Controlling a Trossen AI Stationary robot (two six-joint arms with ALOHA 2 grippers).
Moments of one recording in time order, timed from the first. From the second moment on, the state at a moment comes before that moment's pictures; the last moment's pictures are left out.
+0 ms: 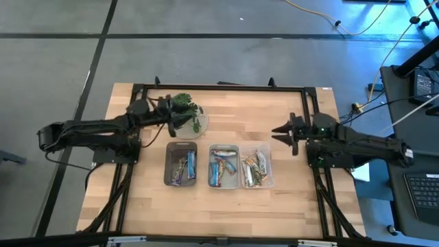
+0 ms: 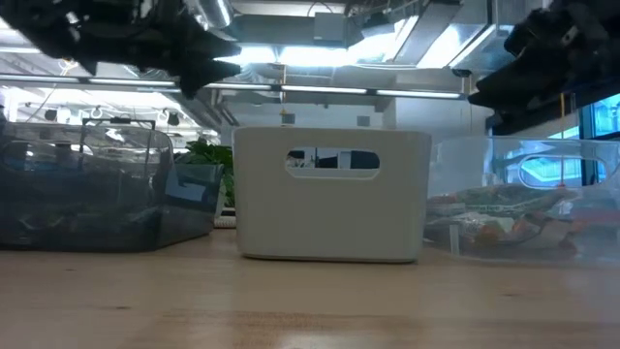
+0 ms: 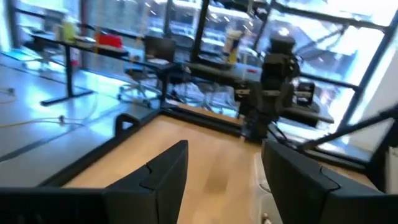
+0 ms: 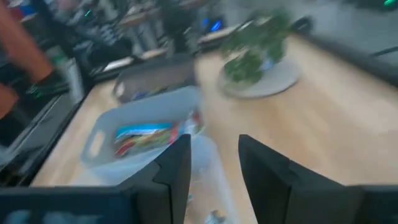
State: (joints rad) left arm 0.40 0.86 0.35 0.53 0.15 -0.22; right arm -0.26 0.38 0.26 -0.12 -0.22 0.20
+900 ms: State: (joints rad) left arm 0.40 0.30 0.02 0.41 0.08 -0.22; right arm -0.29 0.07 0.17 -0.26 0.13 0.05
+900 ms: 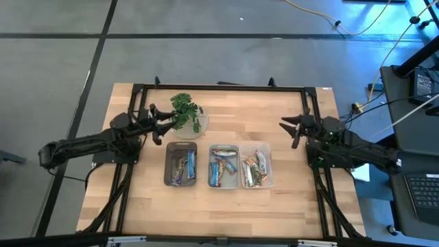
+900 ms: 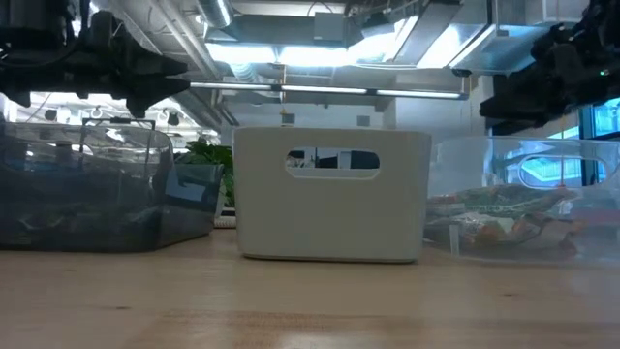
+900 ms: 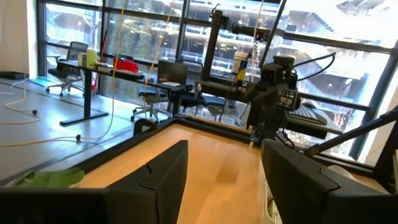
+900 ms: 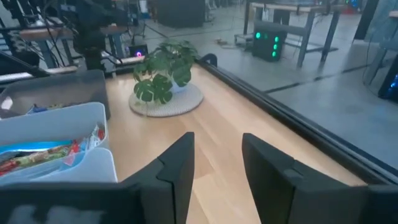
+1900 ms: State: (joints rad) left arm 0.40 0.02 0.03 0.02 -0.03 -0.28; right arm -0.29 0.00 0.01 0.05 -0.06 -0.01
